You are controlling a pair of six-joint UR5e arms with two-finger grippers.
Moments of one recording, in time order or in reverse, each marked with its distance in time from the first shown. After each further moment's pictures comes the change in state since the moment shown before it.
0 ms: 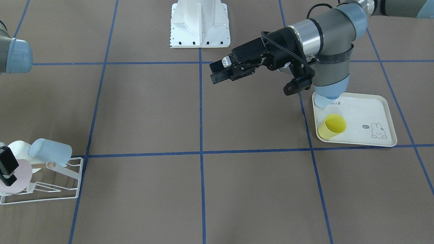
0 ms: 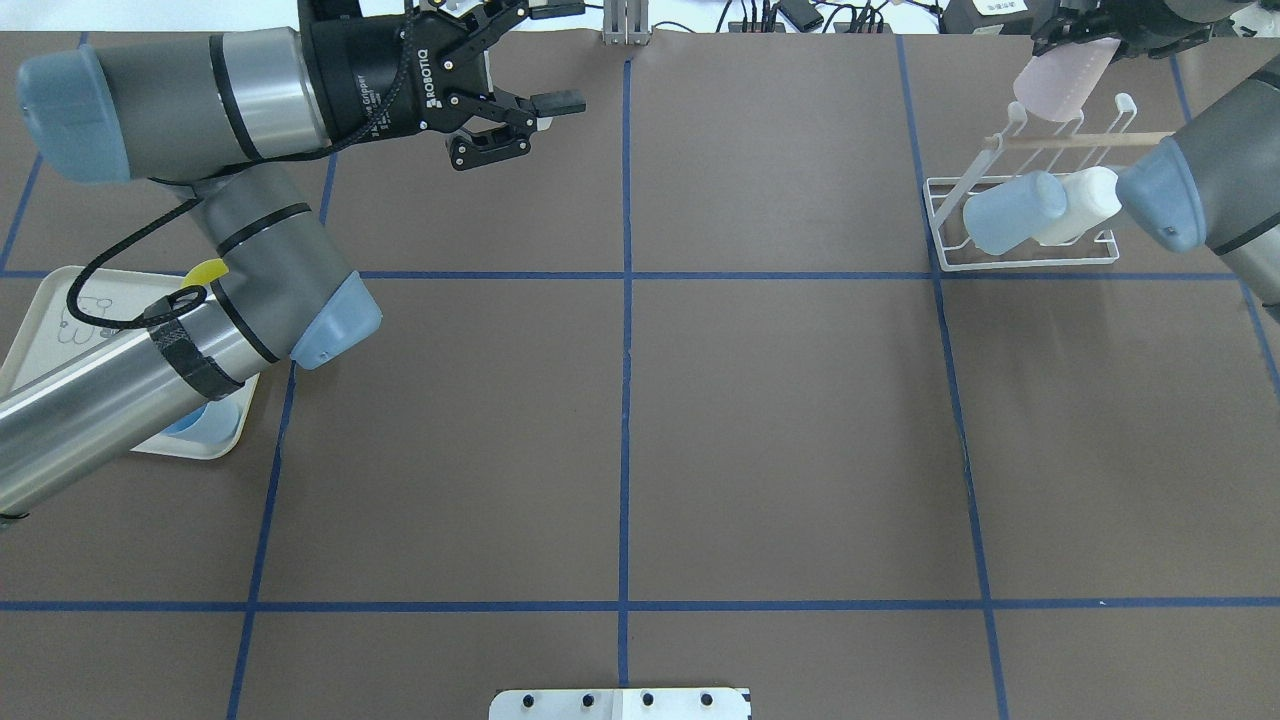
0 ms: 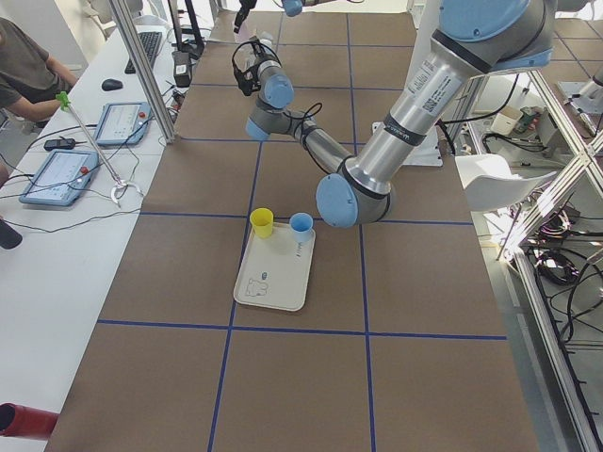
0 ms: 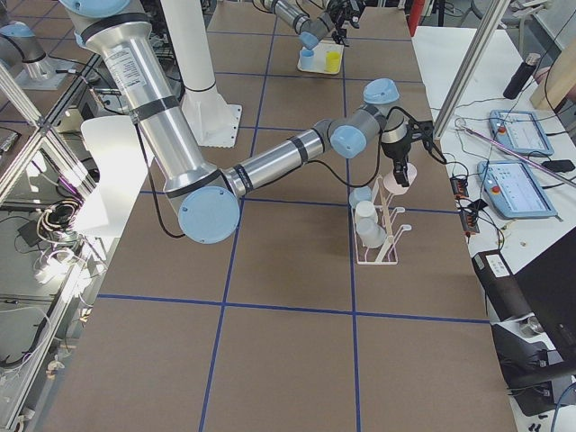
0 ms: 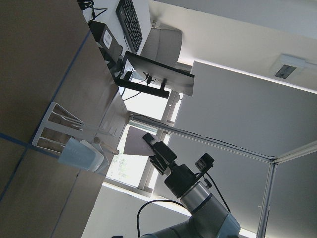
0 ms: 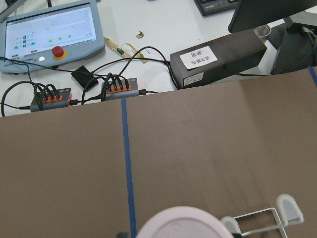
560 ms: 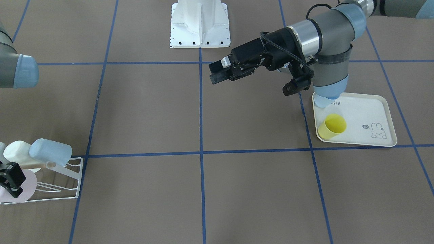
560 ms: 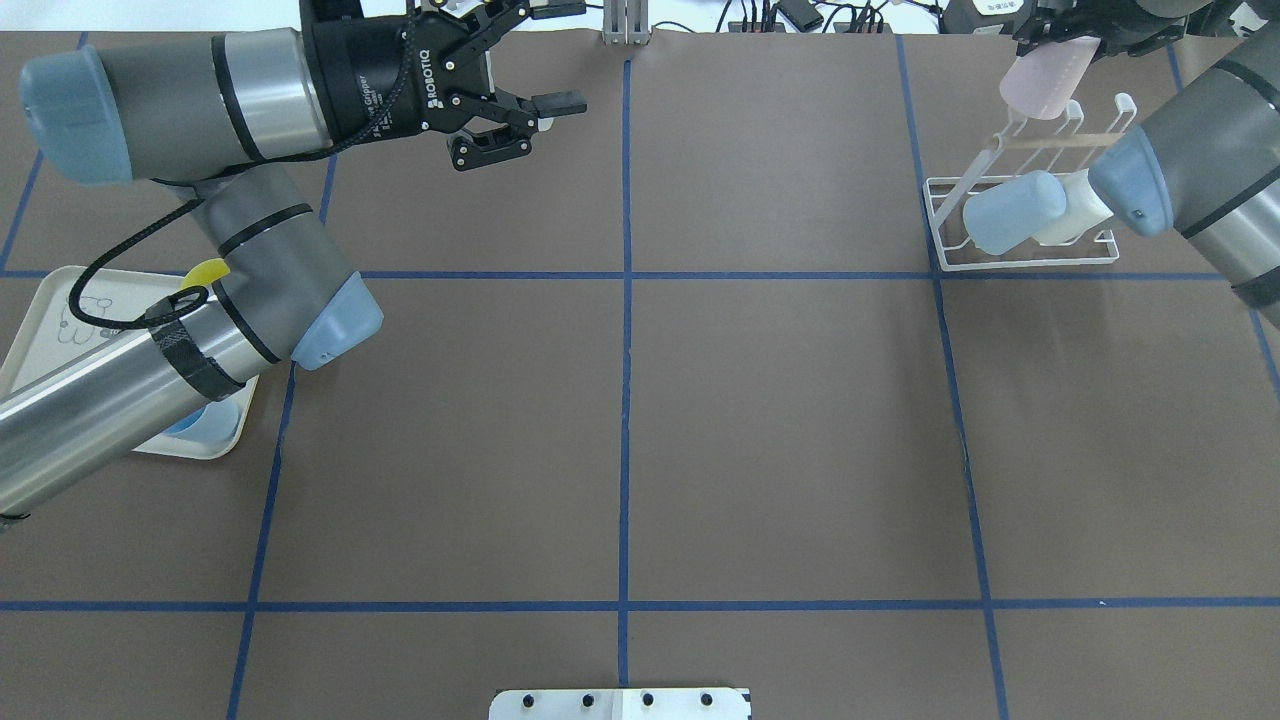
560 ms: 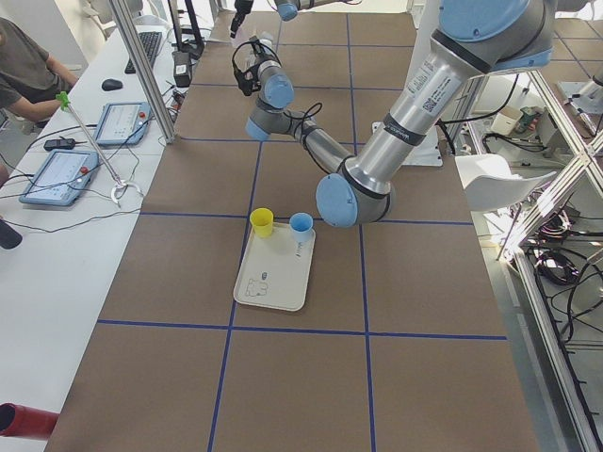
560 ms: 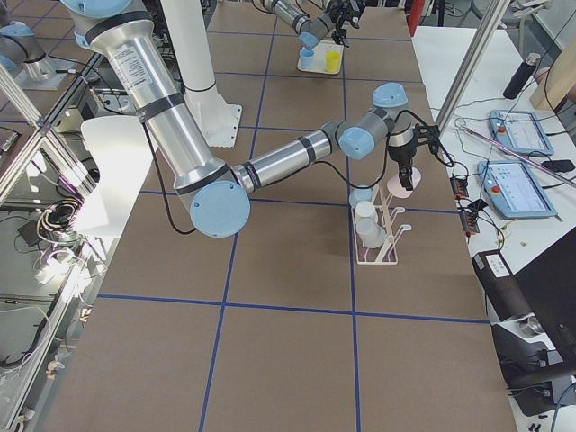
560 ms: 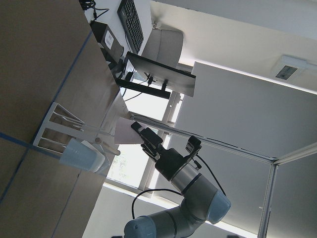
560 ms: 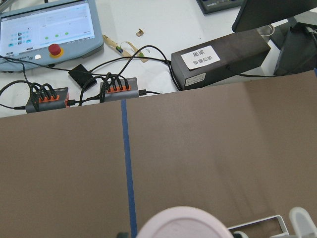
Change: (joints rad) left arm 0.002 -0.001 0.001 0.000 0.002 -0.001; right arm -0.014 0.043 -0.081 0.004 -0.009 -0.006
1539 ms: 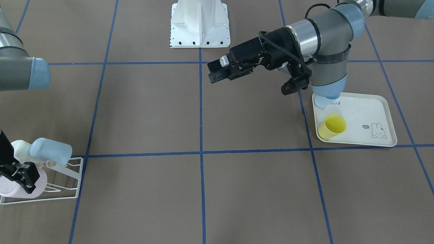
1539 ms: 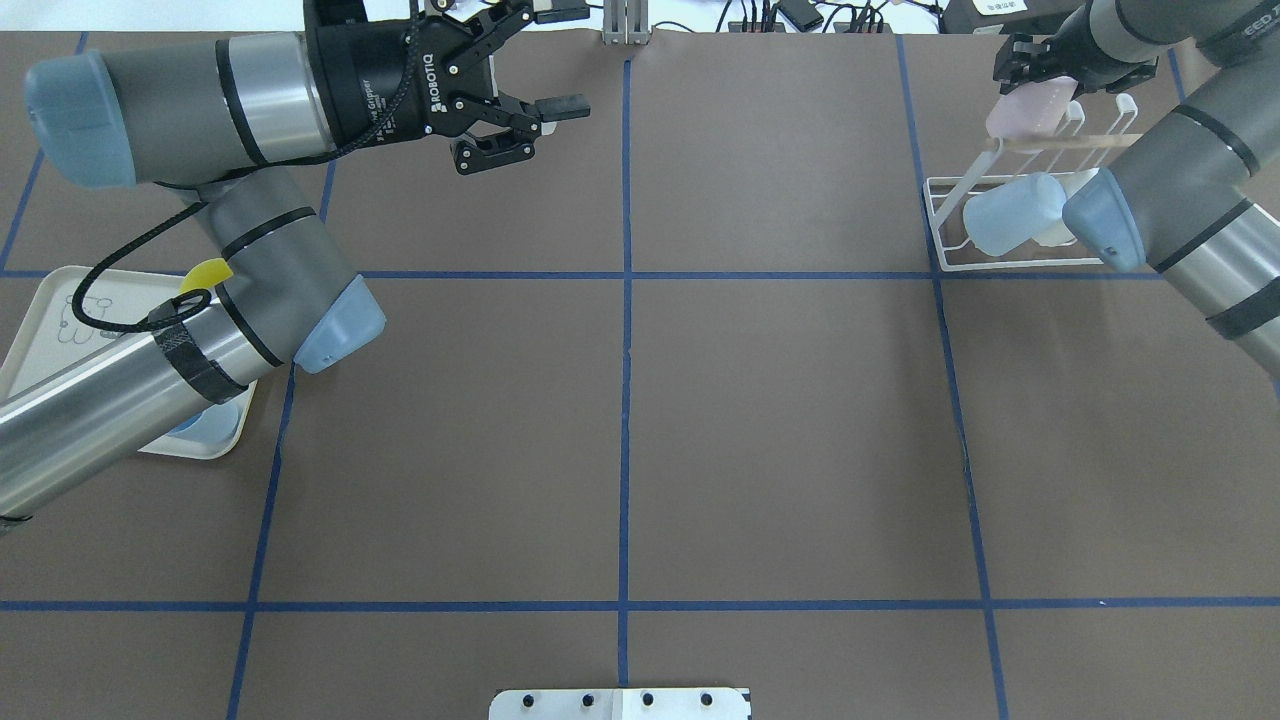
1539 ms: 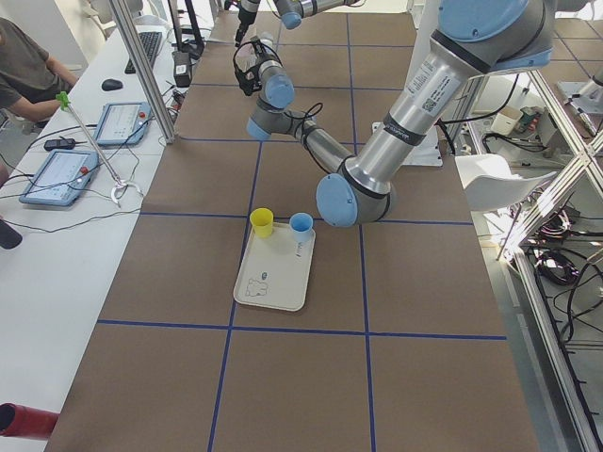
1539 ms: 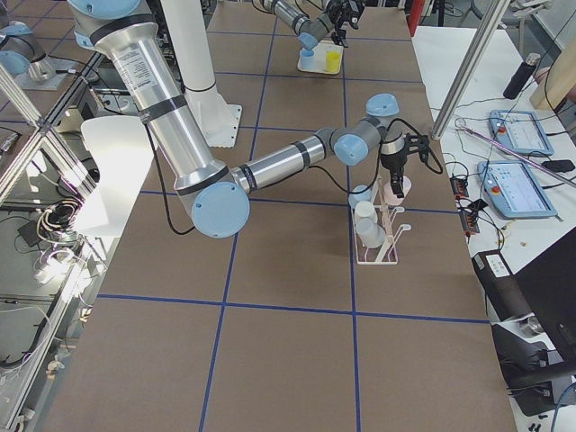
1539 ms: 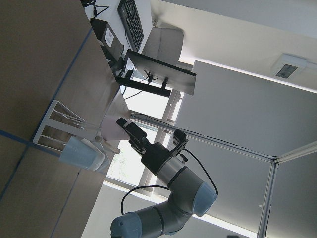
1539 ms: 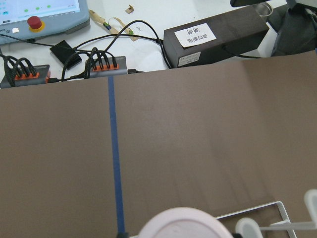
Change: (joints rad) left arm 0.005 0.000 -0.001 -0.001 0.000 0.001; right arm -0.059 -0.018 -0.015 0.001 -0.046 0.008
